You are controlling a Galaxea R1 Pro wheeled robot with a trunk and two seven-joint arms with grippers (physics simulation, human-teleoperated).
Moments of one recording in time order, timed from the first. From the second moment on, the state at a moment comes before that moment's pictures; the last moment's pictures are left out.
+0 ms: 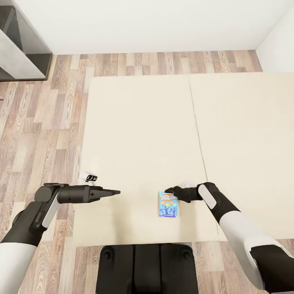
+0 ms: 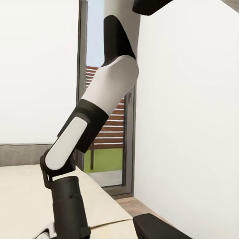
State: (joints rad) left arm -0.69 0.27 -0.06 -1.26 0.29 1.03 -1.57; right arm -0.95 -0.06 0.15 -0.56 -0.63 0.83 0.21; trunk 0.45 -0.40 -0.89
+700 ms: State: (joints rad) left arm -0.69 0.27 -0.06 -1.26 0.29 1.03 -1.57; right arm -0.95 -0.07 0.15 -0.55 -0.63 0.90 0.19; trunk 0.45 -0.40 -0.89
